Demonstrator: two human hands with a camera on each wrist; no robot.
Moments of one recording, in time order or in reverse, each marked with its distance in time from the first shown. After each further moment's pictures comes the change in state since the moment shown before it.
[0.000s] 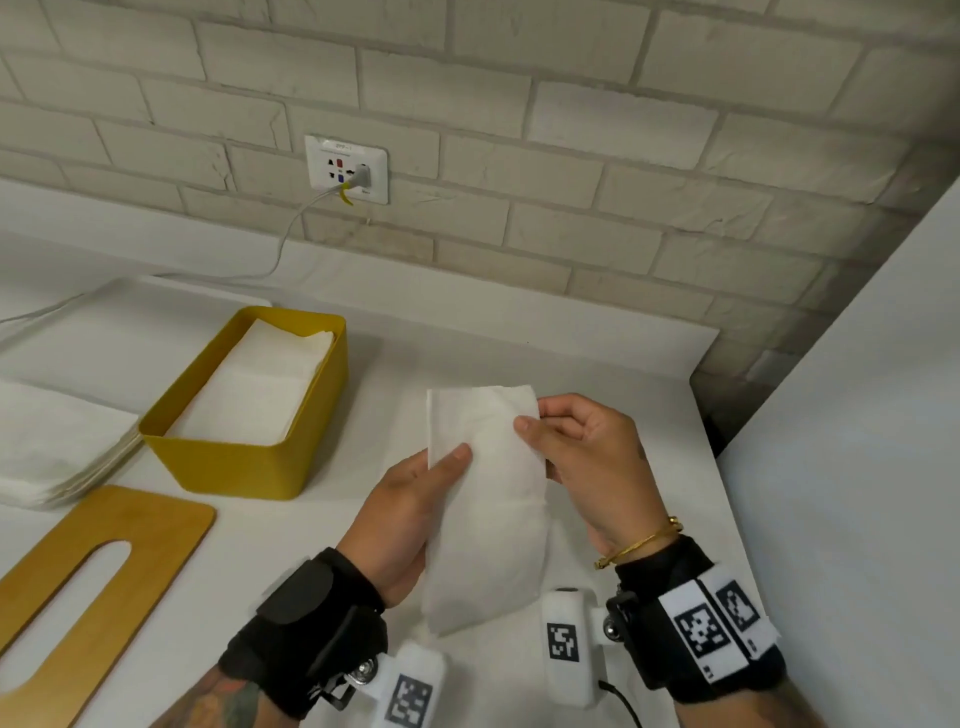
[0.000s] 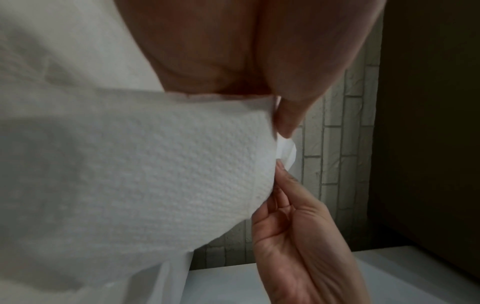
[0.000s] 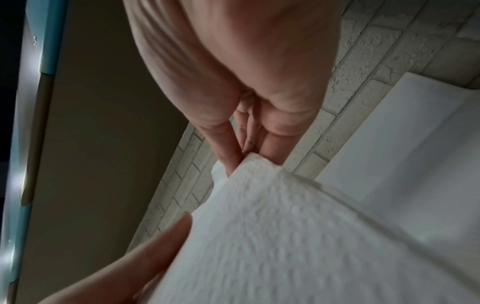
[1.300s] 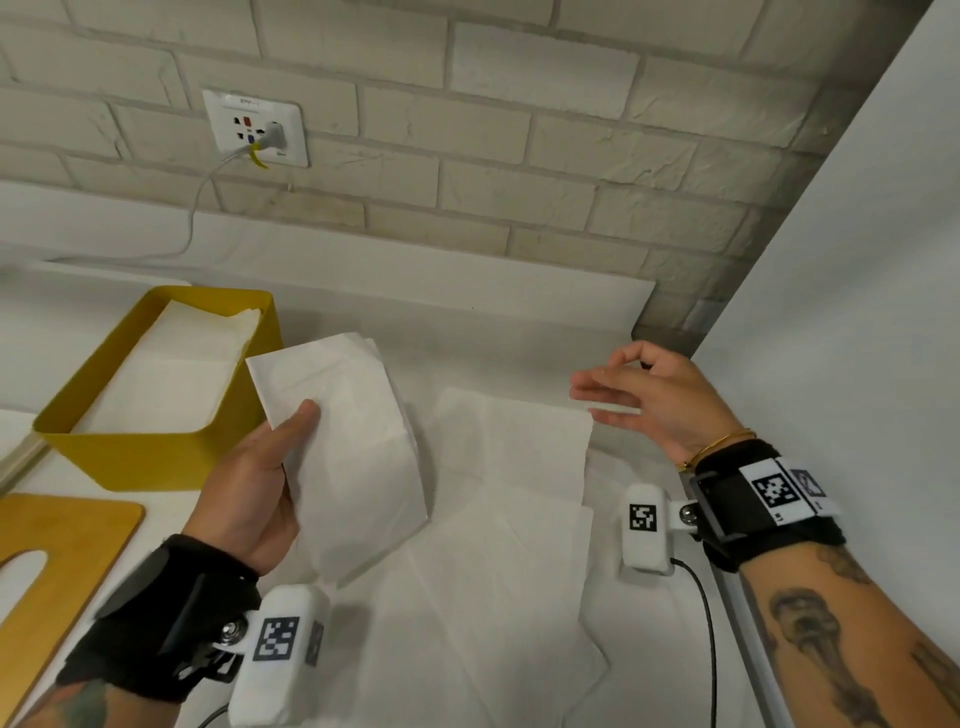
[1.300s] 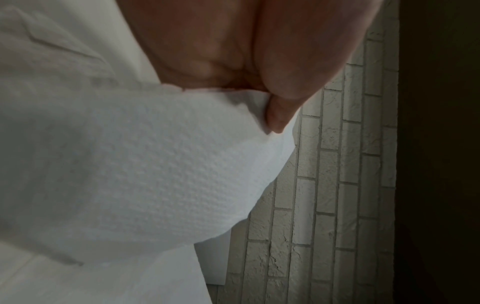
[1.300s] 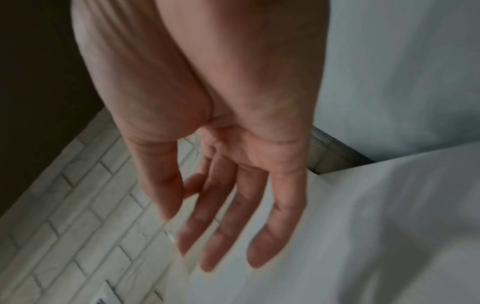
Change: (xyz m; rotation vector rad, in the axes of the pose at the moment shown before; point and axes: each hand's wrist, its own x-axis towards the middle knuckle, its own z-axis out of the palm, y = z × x) left_hand -0.001 0.012 -0.044 -0.124 0.216 0.083; right_hand 0.028 0.011 -0.117 0.135 -0.006 0.195
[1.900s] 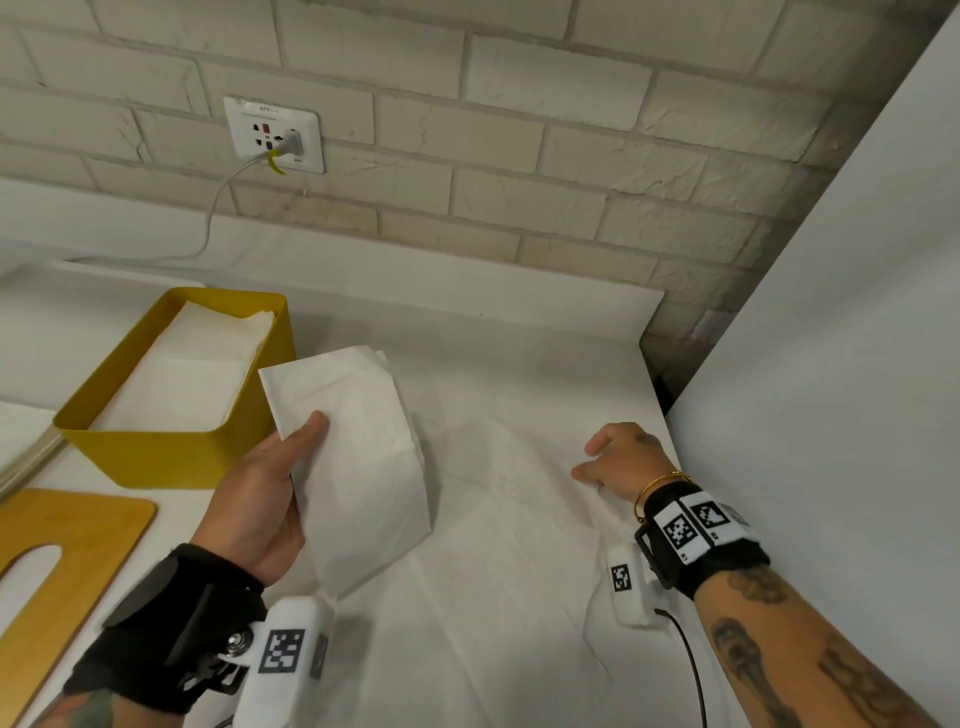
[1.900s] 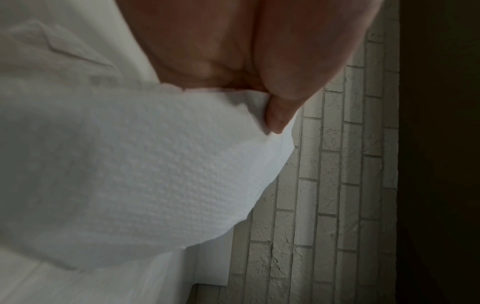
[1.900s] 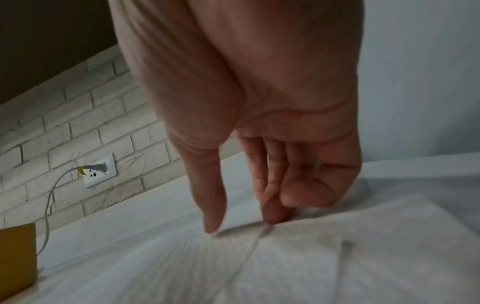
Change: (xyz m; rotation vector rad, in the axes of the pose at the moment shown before) left_hand -0.004 -0.003 -0.006 0.021 0.001 0.003; right_hand 0.026 0.074 0.009 -0.980 0.125 0.241
